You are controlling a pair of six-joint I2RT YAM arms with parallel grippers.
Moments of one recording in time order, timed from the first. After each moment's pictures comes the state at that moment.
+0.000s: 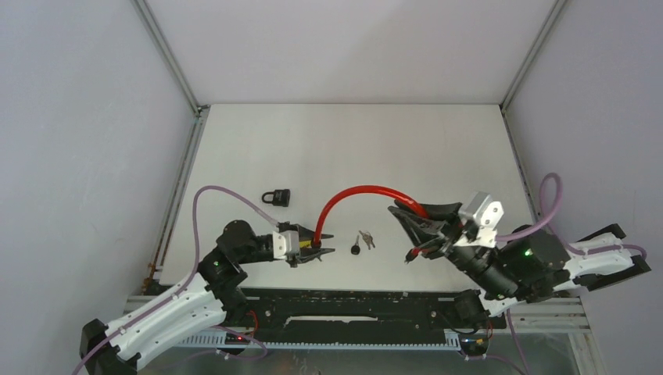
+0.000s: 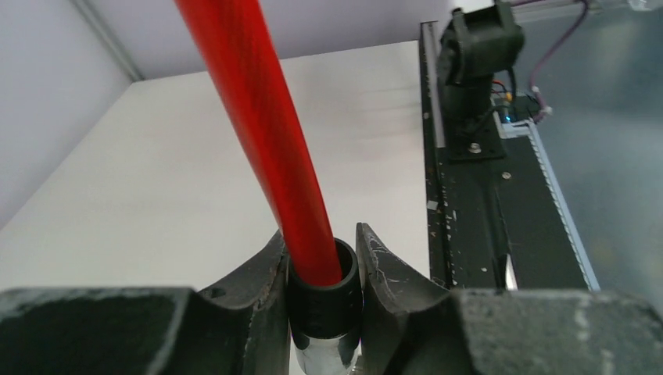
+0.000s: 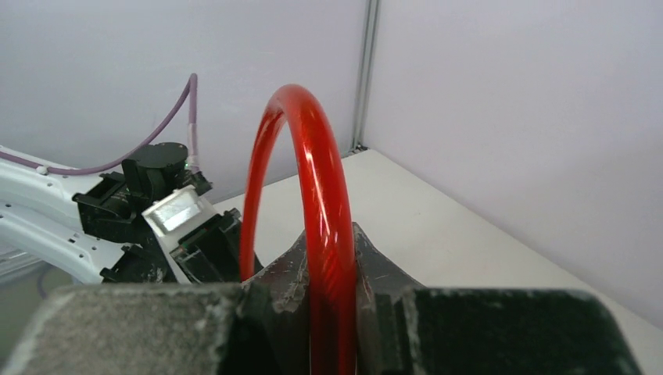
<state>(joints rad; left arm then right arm) -0.82 0.59 0.36 0.25 0.61 0.19 1.84 0.76 1.06 0.11 0.91 -0.39</state>
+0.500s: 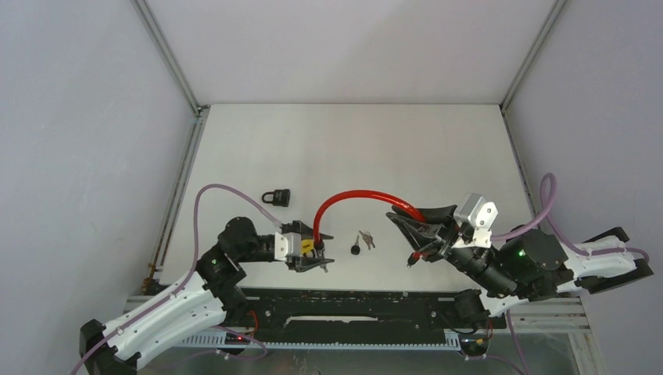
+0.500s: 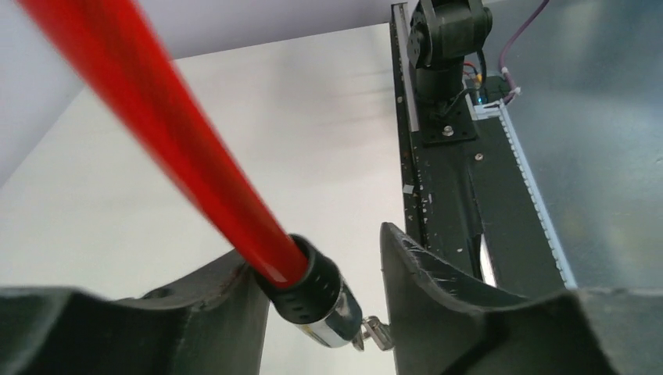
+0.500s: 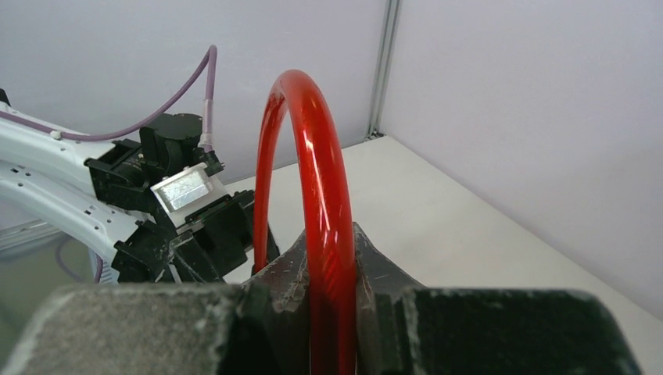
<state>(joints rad) -0.82 0.57 0.40 0.12 0.71 0.24 1.79 0.70 1.06 -0.05 0.81 -0.29</state>
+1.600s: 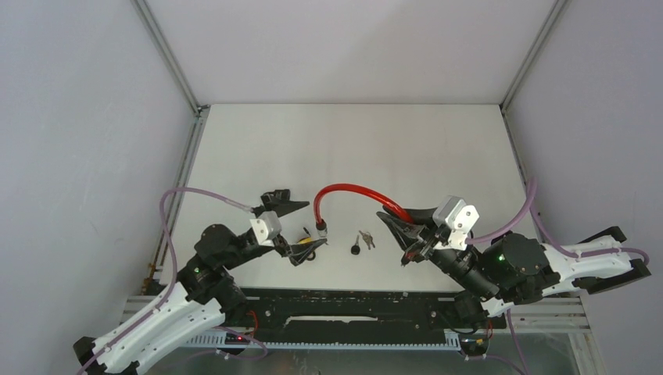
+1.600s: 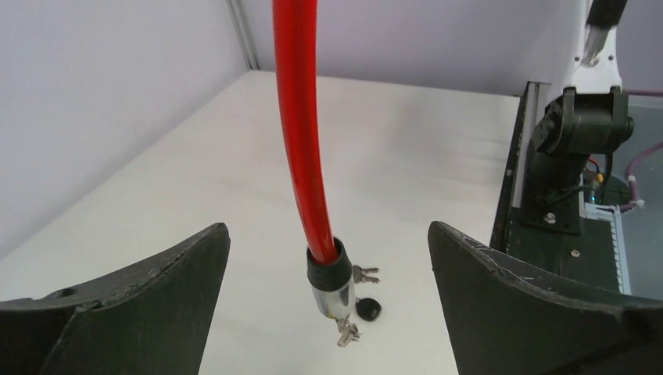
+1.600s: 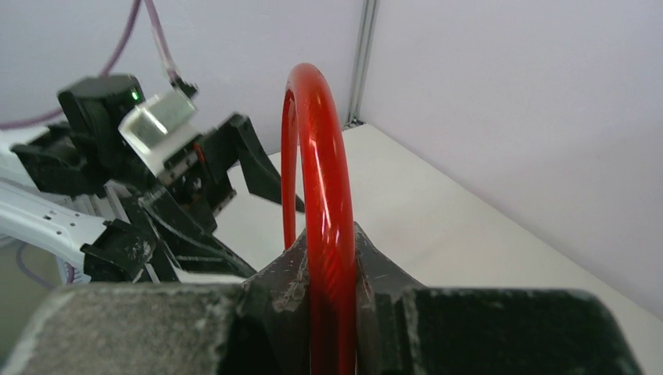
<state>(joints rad) -0.82 0.43 0.49 0.06 0.32 0.10 1.79 0.77 1.06 -0.02 0.87 -0.30</state>
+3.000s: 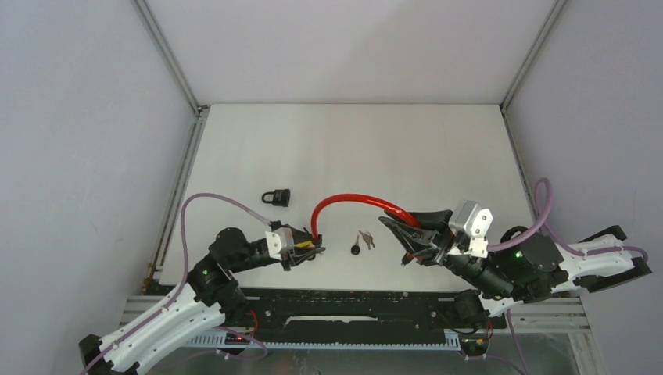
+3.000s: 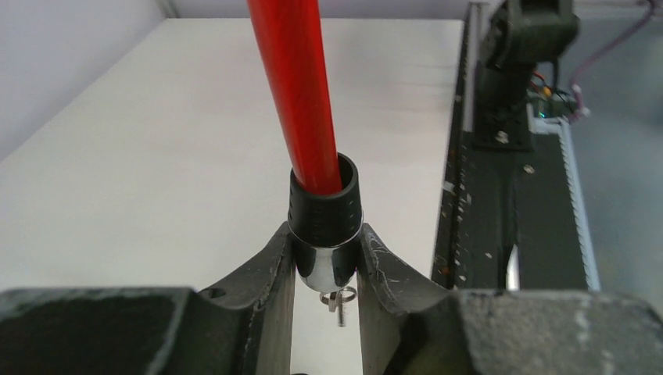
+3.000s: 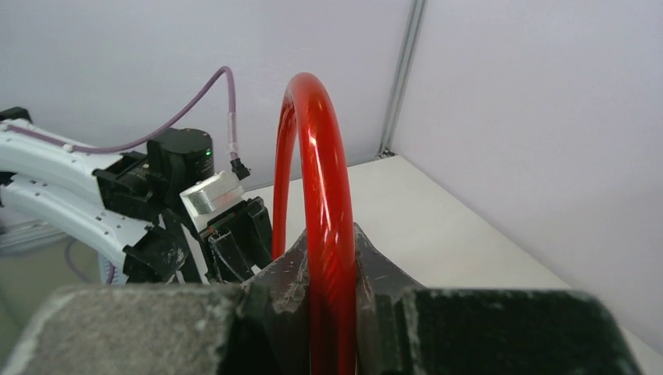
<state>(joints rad) -0.82 0.41 0.34 0.06 0.46 0.12 1.81 0.74 1.06 0.03 0.77 -0.34</state>
